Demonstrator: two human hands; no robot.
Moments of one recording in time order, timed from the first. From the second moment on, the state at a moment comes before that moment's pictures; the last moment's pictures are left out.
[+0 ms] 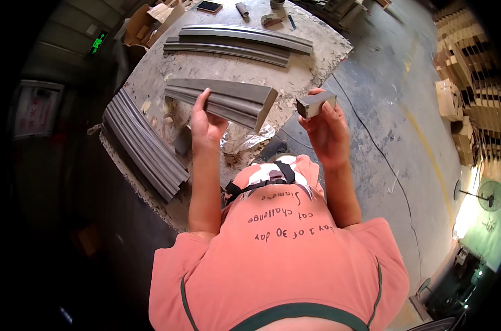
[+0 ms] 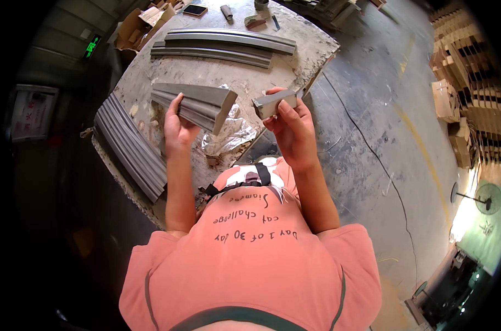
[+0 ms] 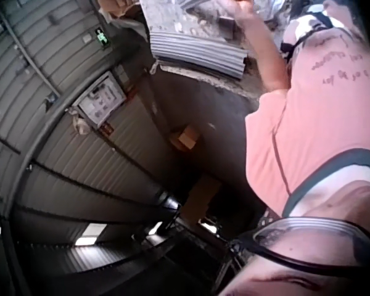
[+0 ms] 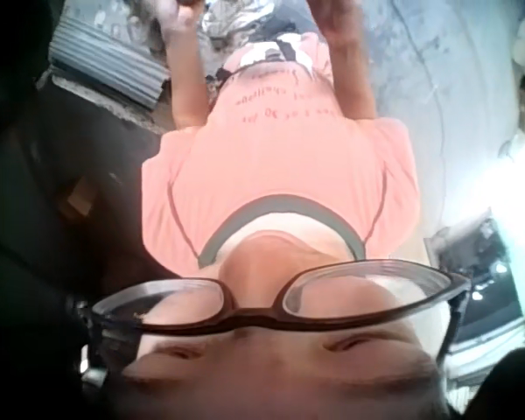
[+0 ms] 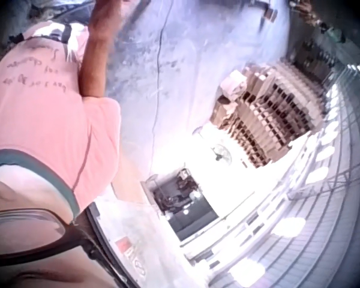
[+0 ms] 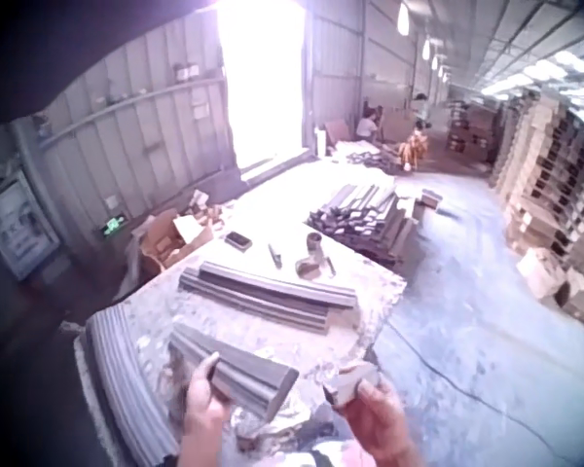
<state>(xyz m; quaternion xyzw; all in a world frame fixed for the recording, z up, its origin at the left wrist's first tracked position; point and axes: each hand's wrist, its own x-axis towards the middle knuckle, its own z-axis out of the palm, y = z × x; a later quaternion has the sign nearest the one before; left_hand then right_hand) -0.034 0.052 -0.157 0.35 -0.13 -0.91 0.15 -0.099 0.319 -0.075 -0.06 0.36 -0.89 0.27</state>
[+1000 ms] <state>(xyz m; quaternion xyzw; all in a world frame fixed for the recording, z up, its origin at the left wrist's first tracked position) -0.082 0.123 -0.044 0.30 -0.11 -0.93 0.18 -0.156 0.268 -0.073 -0.29 0.46 -0.83 0.12</state>
